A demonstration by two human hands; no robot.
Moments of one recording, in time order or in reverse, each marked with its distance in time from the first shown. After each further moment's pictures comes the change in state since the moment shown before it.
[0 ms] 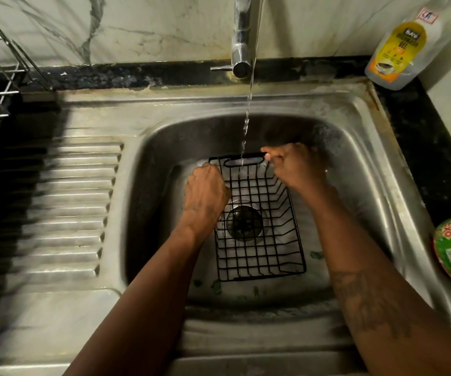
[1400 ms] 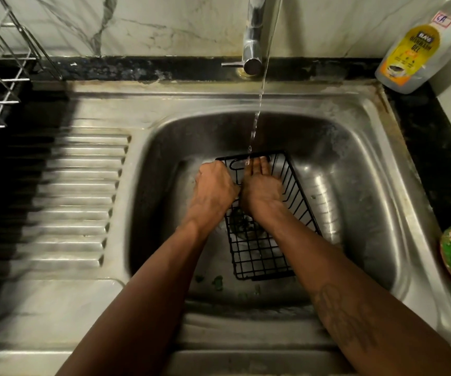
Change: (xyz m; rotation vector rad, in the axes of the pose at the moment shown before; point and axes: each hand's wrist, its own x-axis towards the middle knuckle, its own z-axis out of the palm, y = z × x) left_hand -0.002 0.009 -0.009 -0.102 -0.056 -0.081; right_hand -0.025 -0.071 0.059 -0.392 -0.334 -0.009
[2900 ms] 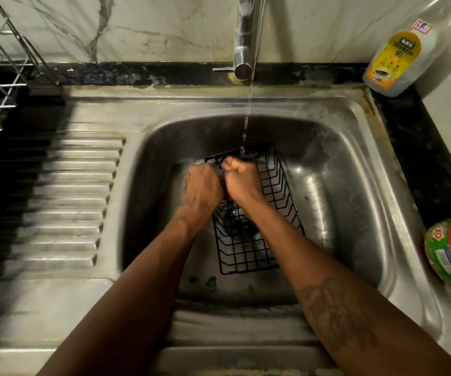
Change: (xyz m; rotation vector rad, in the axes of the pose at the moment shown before) left_hand 0.012 -0.012 0.005 0.082 0.033 0.099; right_hand 0.001 -0.023 -0.009 1.506 0.119 0.165
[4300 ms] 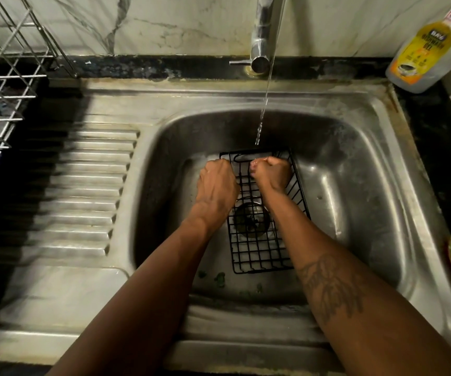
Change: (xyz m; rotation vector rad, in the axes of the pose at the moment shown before) left_hand -0.012 0.005 -0.001 0.047 0.066 -0.058; right_hand 0.034 0.017 -0.021 -0.020 0.291 0.111
